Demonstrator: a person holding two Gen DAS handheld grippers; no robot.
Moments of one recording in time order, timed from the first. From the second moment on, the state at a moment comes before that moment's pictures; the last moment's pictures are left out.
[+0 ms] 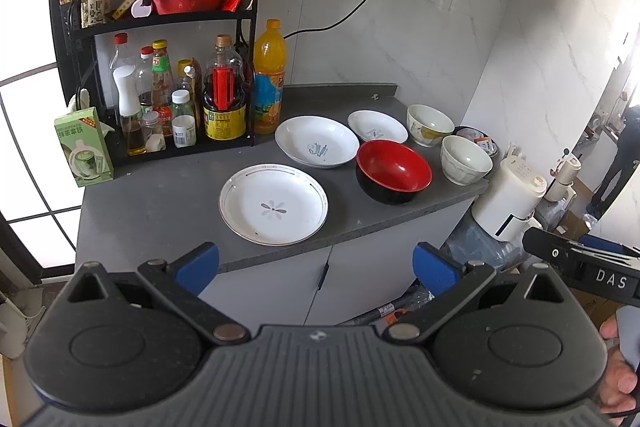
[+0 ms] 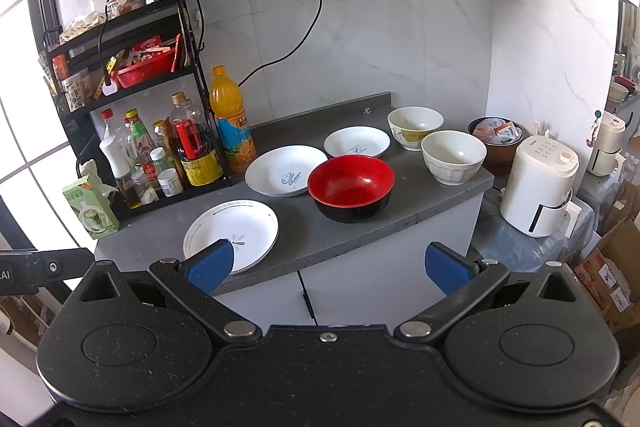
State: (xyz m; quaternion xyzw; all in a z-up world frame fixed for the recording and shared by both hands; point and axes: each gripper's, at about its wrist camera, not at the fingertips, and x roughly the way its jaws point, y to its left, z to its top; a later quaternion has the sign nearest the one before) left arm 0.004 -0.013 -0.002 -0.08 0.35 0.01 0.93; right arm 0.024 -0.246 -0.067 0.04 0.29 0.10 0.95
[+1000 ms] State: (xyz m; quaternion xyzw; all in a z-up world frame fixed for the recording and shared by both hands) left arm 0.025 -0.037 -0.011 -0.09 0.36 0.02 0.93; right arm 0.046 -0.269 -0.076 0.05 0.30 0.12 0.95
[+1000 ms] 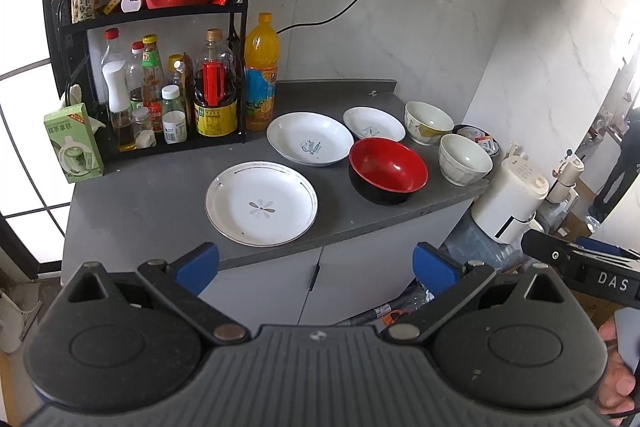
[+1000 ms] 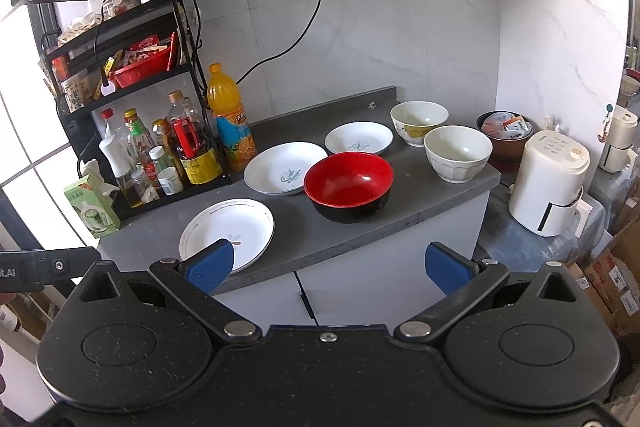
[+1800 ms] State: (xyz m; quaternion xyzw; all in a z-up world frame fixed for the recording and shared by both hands) left arm 0.096 -0.119 -0.019 -0.11 0.36 0.05 0.93; right arm 0.123 -0.358 -0.103 0.07 0.31 0.14 0.94
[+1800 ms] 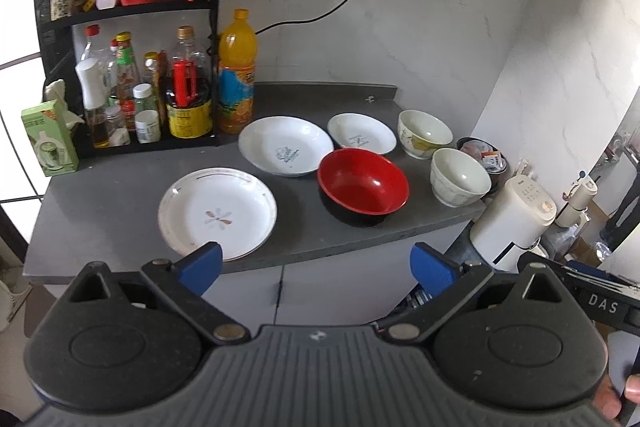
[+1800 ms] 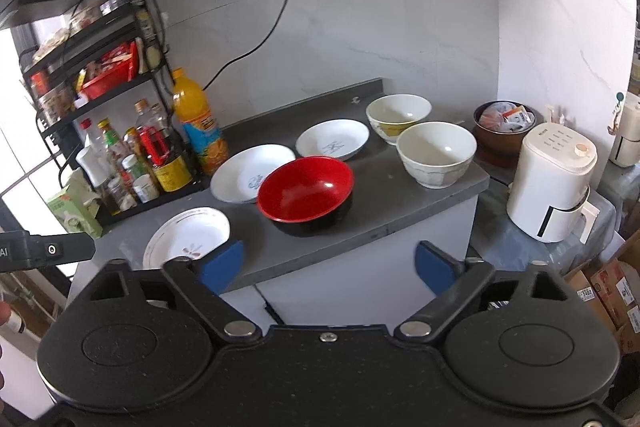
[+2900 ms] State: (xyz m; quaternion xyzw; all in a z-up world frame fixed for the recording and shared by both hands) left arm 0.287 -0.116 -0.068 -0.09 0.37 -0.08 0.92; right arm 0.252 -0.331 -0.128 0.11 0.31 0.01 0.95
